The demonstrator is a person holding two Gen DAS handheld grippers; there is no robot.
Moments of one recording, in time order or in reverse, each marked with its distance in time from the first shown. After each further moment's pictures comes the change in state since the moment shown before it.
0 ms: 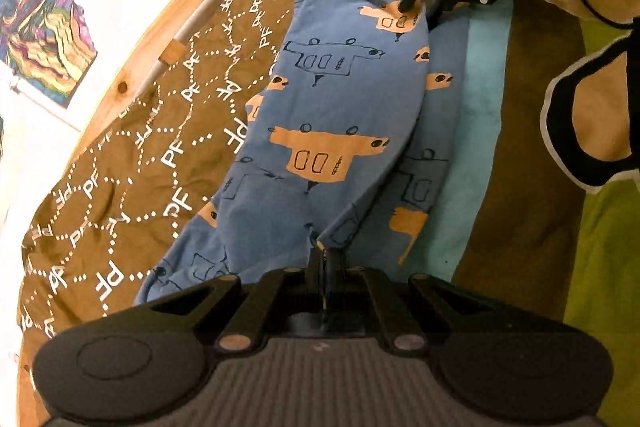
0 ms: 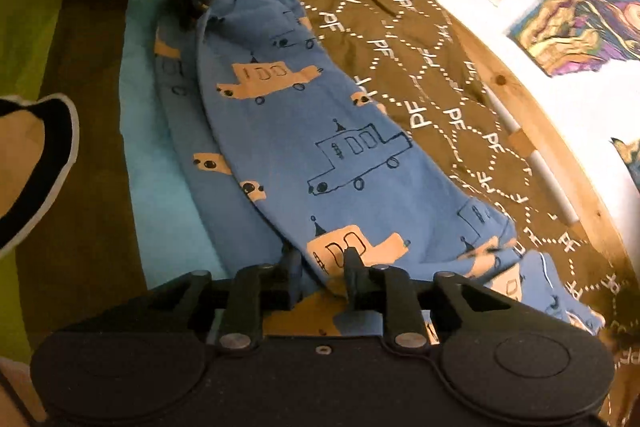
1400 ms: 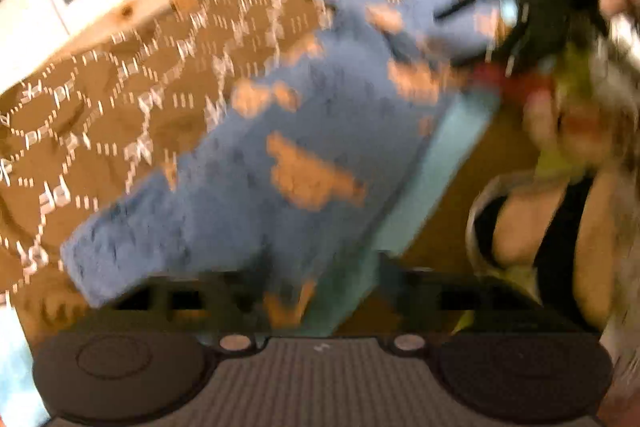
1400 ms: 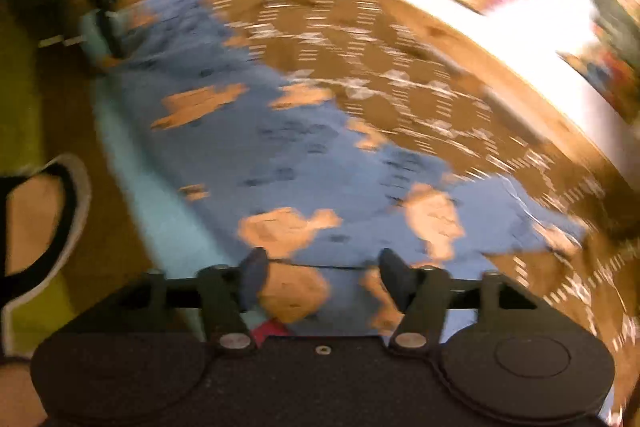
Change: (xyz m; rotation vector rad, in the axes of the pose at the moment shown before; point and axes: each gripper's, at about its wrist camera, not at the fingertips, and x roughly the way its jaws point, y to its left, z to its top) left arm -0.035 0.040 0.006 -0.398 -0.067 -0.274; right arm -0.044 -0.040 -0.024 0.339 0.021 -0.056
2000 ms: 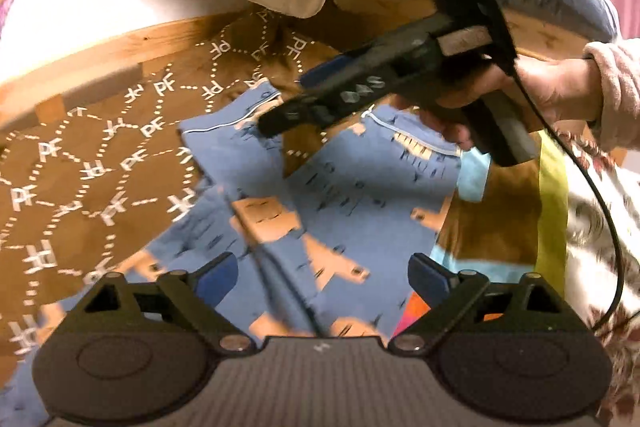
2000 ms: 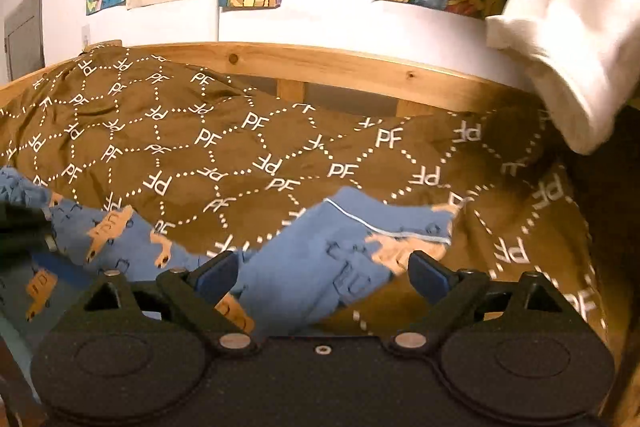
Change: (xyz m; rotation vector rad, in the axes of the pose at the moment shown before) left arm 0.117 -0.073 0.158 -0.074 -0.272 -0.266; right arm 0.027 -0.179 0.034 0.465 -0.014 -0.090
